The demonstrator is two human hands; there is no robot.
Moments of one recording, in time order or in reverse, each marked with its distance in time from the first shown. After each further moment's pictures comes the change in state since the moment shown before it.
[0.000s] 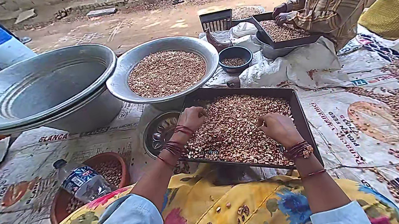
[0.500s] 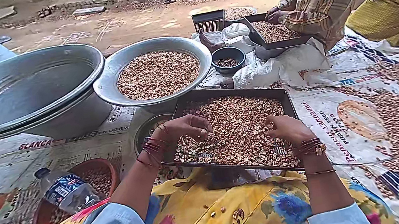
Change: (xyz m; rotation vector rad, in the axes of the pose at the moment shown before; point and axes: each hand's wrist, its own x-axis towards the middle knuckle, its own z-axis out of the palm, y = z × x) left_hand -0.007 -0.014 -0.020 -0.697 -0.673 0.274; right_hand -0.003 0.046 -0.010 0.051 -0.113 0.085
